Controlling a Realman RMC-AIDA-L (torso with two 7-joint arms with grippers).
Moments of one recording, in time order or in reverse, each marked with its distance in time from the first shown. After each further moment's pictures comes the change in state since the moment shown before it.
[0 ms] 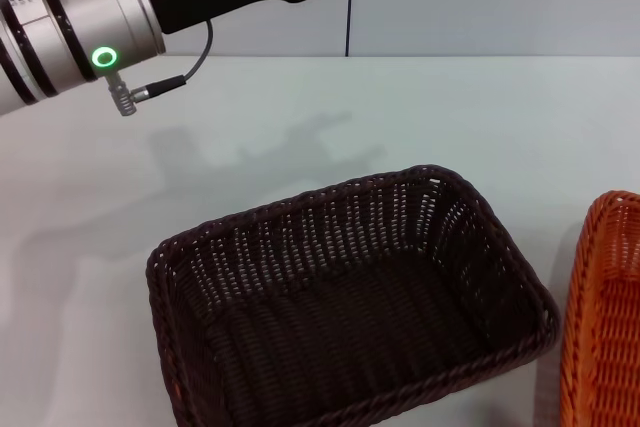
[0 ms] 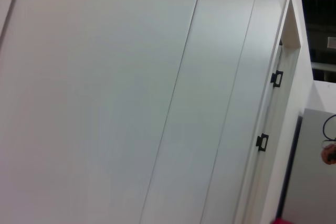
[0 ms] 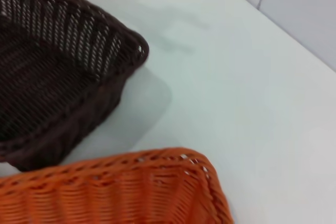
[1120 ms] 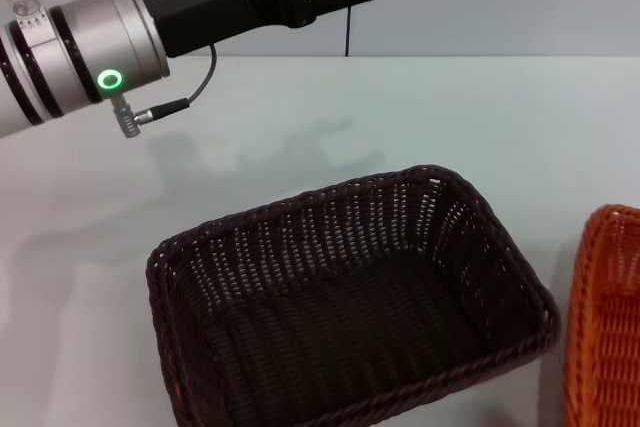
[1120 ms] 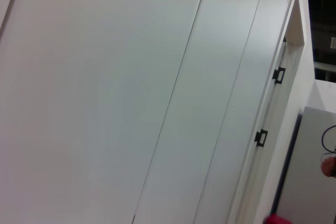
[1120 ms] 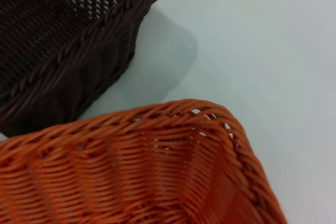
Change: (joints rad) left arm 0.004 0.000 0.013 0.048 -0.004 -0.009 0.000; right arm -0.008 0.036 -0.126 0.284 -0.046 0.245 -0.037
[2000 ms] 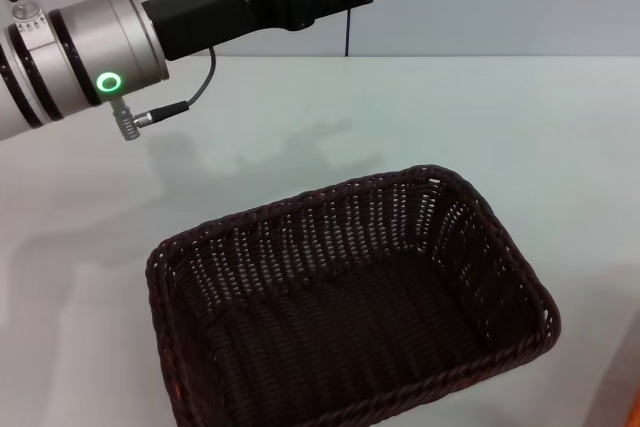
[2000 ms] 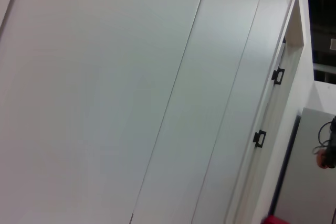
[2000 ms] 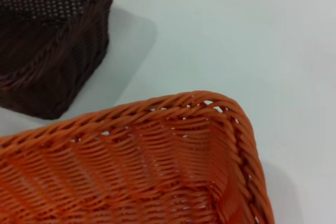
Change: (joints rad) left arm 0.002 0.002 0.004 0.008 -0.008 -0.005 0.001; right arm -0.142 -0.142 0.296 -0.058 0.002 -0.258 -0.024
